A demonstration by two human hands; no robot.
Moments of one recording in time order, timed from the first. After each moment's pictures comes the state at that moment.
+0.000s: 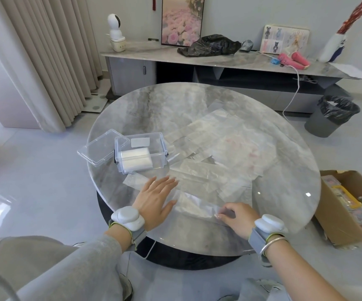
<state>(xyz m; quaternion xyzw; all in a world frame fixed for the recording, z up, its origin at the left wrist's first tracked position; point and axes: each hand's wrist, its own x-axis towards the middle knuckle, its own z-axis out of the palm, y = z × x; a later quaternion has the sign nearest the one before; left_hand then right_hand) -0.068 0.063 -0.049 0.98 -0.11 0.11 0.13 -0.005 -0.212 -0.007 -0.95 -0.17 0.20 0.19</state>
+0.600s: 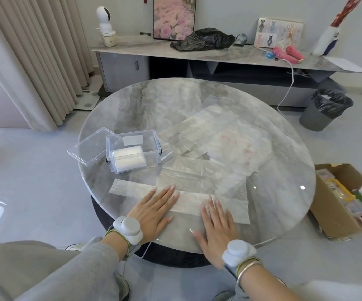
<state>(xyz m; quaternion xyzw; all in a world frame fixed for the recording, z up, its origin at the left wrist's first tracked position) -0.080 0.060 -0.086 0.98 -0.18 0.04 0.04 -0.064 -0.187 -0.059 -0.97 -0.23 0.07 0.02</state>
